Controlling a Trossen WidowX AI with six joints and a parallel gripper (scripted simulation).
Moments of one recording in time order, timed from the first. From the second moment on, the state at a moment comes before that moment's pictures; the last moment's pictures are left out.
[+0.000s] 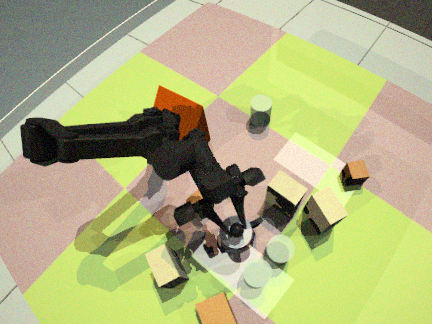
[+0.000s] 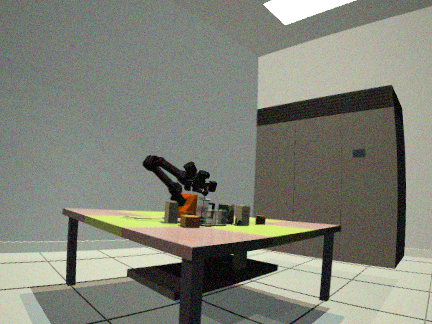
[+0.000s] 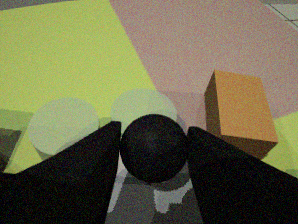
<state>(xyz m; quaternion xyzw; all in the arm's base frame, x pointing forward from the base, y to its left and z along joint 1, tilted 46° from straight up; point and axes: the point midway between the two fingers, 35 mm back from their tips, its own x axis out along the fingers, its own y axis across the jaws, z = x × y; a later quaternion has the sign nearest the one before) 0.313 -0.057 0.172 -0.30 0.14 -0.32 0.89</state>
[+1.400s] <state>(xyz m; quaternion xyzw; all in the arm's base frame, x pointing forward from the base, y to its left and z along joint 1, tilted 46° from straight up) 0.306 -0.018 0.195 -0.31 0.16 -0.32 0.88</state>
